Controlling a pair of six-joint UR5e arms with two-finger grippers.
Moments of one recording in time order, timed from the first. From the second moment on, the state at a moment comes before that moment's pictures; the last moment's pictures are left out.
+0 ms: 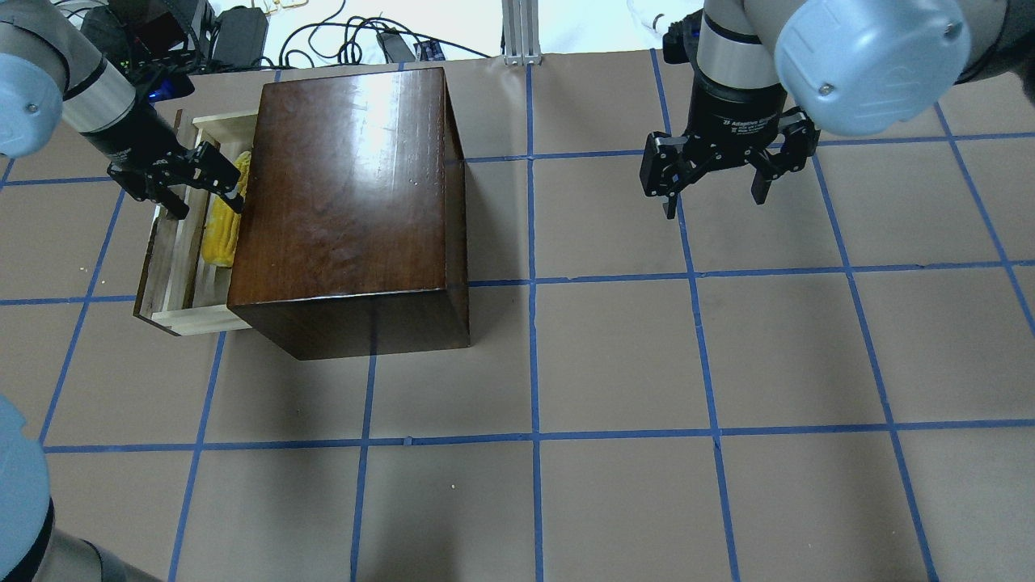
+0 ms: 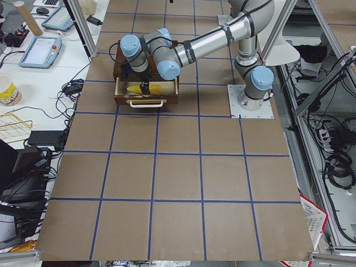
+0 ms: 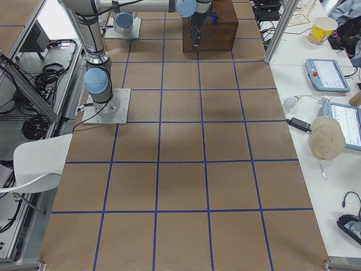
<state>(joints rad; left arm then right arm) -1.22 -1.90 -1.50 -1.48 1.45 0.45 1.69 -1.44 1.50 -1.50 -1.64 0.03</state>
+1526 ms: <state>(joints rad) -1.52 -1.72 -1.46 -1.63 1.53 0.15 1.69 -1.44 1.50 -1.50 -1.64 0.03</state>
